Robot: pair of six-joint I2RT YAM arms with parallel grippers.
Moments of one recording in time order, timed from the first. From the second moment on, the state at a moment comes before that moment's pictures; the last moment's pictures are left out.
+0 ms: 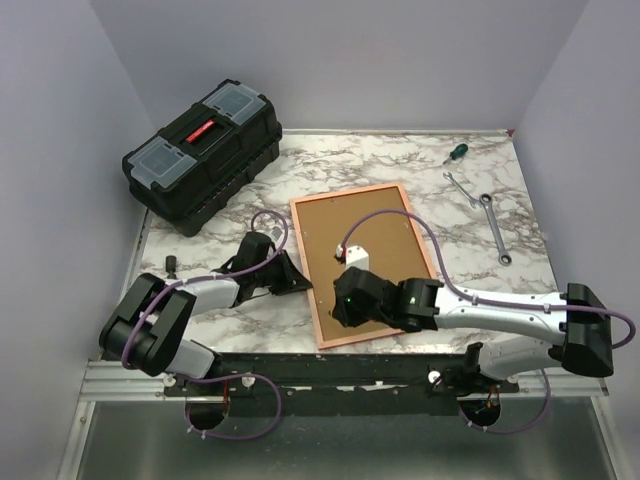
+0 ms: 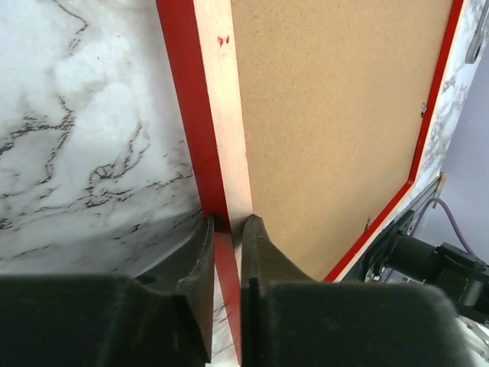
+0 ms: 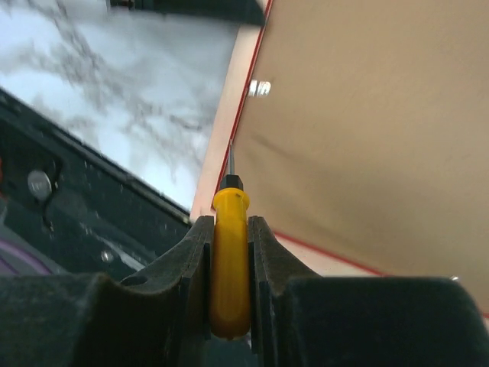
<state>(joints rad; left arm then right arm) -0.47 1.42 0.43 0.21 0.41 -0.86 1.20 1.30 0.93 -0.48 0.30 0.71</state>
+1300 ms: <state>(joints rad) -0.46 1.42 0.41 0.27 0.42 -0.87 1.39 1.55 1.01 -0.48 0.65 0.87</state>
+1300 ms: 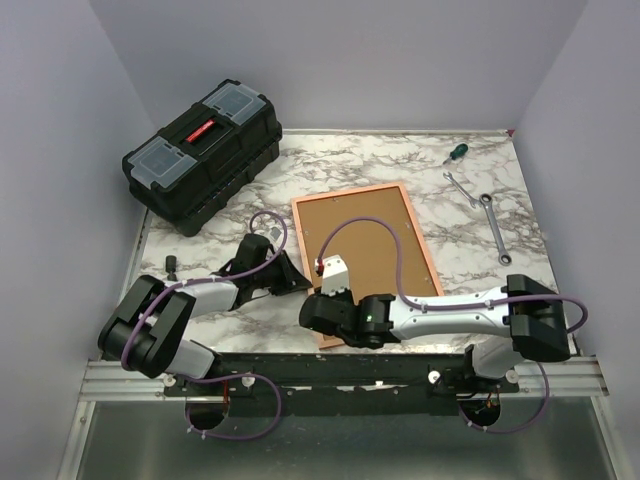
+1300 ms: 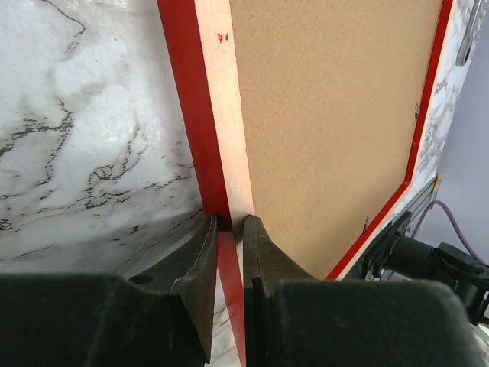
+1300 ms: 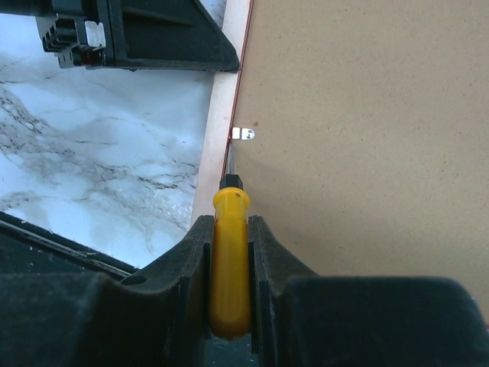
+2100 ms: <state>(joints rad) -0.46 1.42 0.39 0.30 0.41 -0.89 1.34 1.61 1.08 -0.51 0.70 0.92</state>
